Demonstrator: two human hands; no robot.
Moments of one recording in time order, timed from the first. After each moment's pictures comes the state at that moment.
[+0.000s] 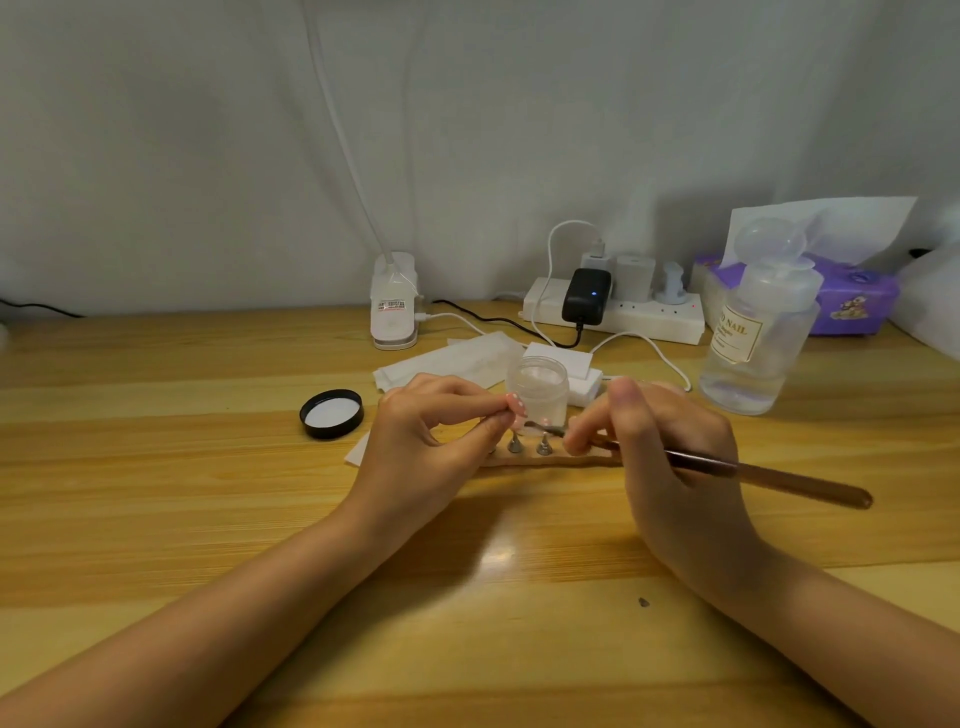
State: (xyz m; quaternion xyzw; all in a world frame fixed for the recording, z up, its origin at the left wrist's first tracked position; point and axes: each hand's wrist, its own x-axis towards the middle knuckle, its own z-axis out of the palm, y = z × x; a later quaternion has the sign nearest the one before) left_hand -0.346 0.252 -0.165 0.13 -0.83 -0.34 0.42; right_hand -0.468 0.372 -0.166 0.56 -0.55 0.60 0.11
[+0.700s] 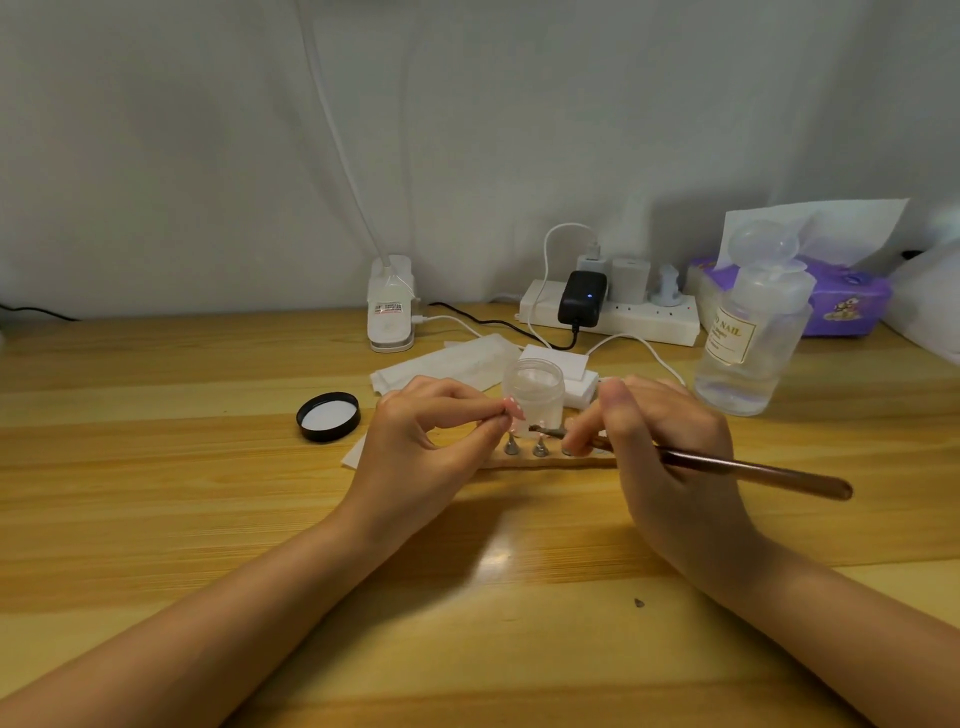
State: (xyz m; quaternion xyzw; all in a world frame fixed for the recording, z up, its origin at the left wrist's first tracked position) left_hand -0.345 0.254 -0.163 0.14 -0.83 -0.34 0.42; right_hand -0.477 0.369 -0.169 0.57 -0.55 0.59 0.16
